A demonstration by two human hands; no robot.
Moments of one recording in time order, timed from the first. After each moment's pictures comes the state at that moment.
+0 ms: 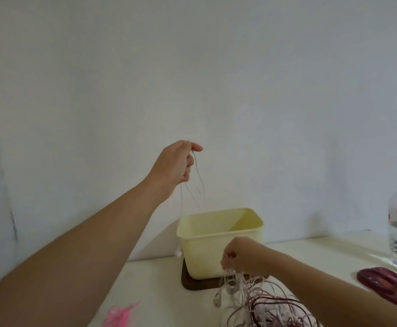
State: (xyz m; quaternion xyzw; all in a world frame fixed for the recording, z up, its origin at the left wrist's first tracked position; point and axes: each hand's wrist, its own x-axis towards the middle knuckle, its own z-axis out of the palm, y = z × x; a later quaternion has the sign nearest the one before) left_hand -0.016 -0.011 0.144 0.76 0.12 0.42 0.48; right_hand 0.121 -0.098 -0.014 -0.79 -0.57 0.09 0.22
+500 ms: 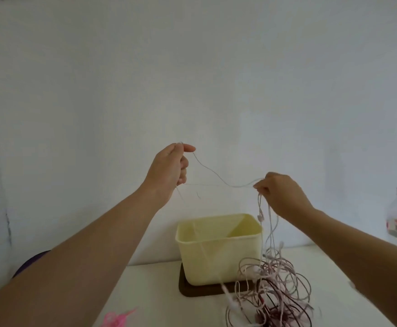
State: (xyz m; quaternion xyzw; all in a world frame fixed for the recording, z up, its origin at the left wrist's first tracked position) left_hand -0.024 -0.005 0.143 0.72 0.10 0.46 0.51; right_hand 0.187 -0.130 0.071 -0.79 -0.45 -0.32 0.27
